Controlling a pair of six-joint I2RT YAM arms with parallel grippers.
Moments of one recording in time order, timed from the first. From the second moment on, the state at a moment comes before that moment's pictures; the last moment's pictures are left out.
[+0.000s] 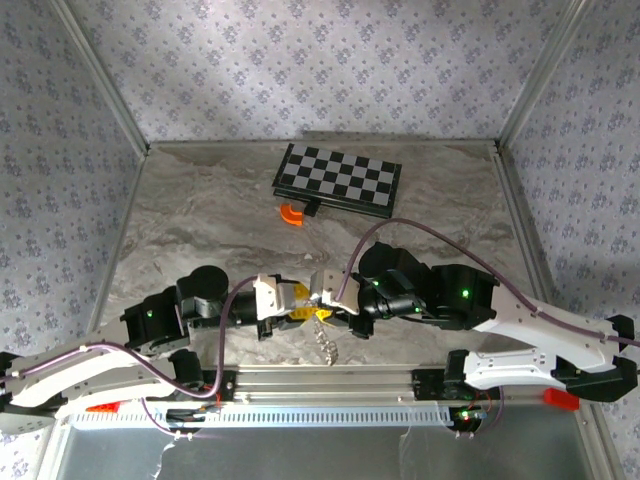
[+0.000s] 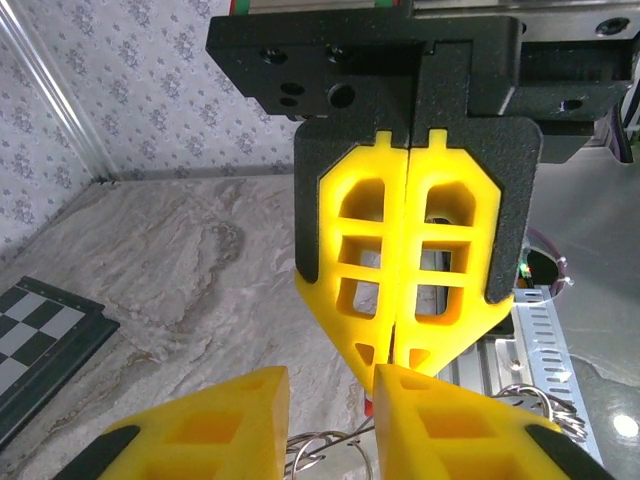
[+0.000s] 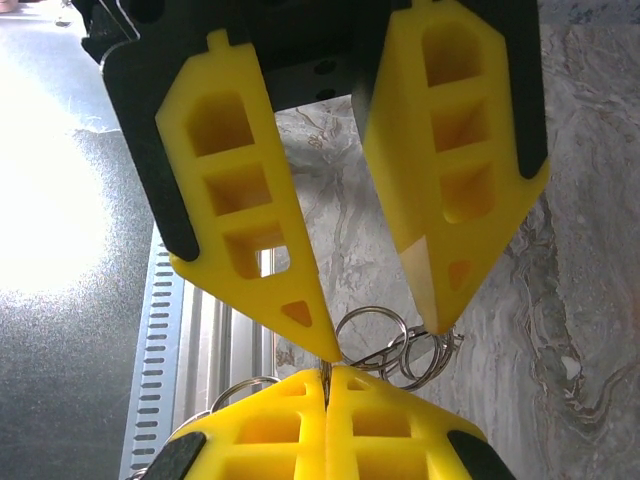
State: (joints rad) left arm -1.21 0.71 0.83 -0.36 0.16 0.18; right arm 1.25 1.06 1.26 -0.83 -0.16 -0.23
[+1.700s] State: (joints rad) left arm -1.21 0.70 0.79 -0.37 0.17 0.12; right arm 1.24 1.06 1.26 -0.79 -0.15 -0.25
